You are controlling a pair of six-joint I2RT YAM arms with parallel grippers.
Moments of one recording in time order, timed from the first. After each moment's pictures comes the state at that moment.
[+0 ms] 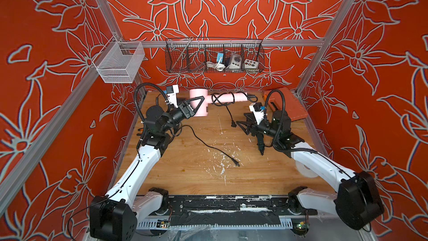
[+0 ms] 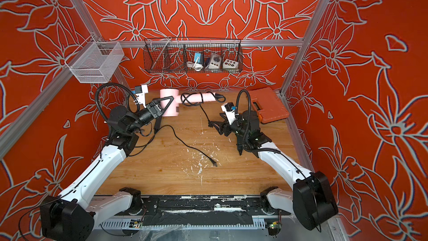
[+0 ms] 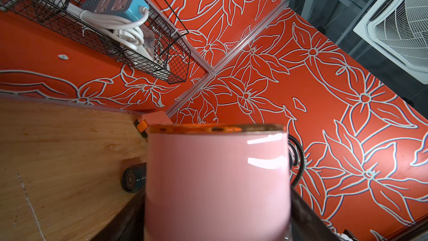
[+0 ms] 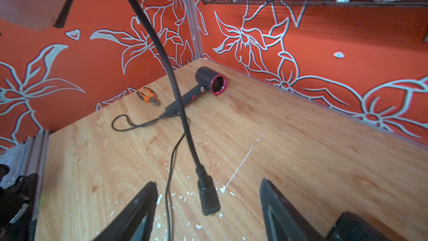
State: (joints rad) left arm -0.15 1.08 0.86 0.44 0.68 -0.97; right arm 0.45 1.26 0.77 0.26 -0.56 0.02
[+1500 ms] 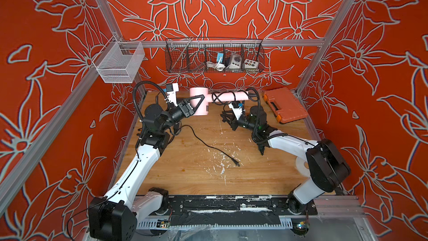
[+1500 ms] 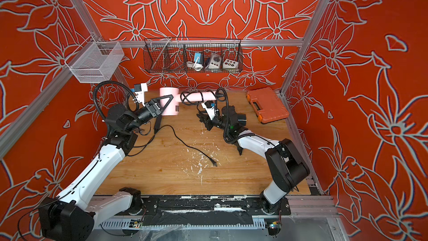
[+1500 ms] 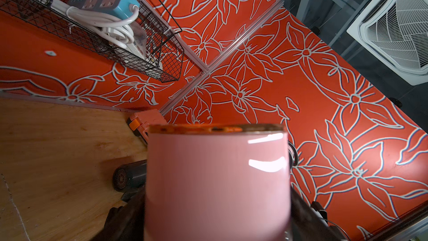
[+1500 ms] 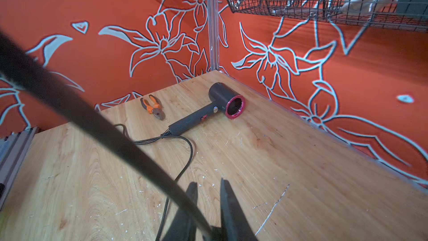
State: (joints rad) left arm -0.15 1.08 0.90 0.42 0.70 -1.00; right arm 0.60 1.60 0.94 0.52 -0.46 -0.02
